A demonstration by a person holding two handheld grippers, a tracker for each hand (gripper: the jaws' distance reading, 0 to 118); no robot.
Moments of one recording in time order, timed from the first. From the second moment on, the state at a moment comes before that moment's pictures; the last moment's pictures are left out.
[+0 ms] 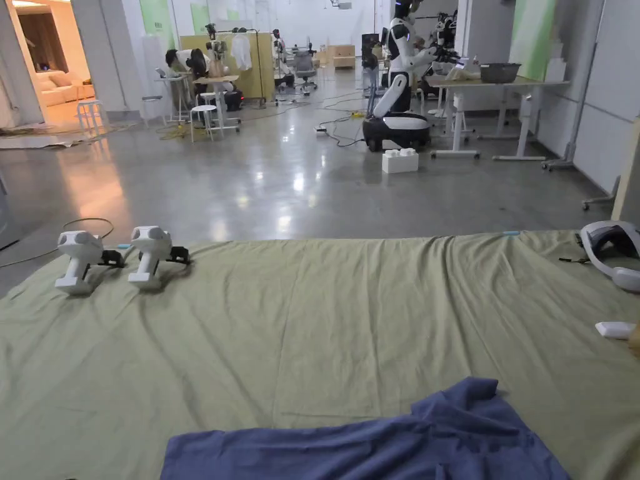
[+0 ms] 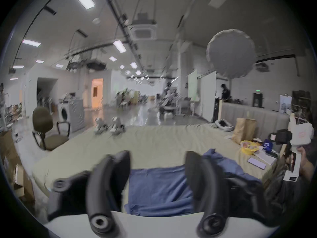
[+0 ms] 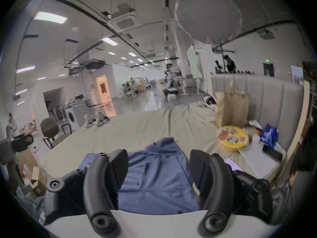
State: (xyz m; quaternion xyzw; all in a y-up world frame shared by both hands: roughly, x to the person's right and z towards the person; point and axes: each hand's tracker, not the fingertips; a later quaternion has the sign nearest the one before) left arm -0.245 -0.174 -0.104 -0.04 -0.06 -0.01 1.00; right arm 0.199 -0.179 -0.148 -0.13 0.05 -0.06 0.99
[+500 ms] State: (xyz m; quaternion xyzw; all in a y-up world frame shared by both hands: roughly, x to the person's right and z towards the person) left arm -0.260 -0.166 -0.106 -0.10 -0.05 0.01 0.99; right arm 0.176 -0.188 -0.143 -0.13 0.08 0.00 0.99
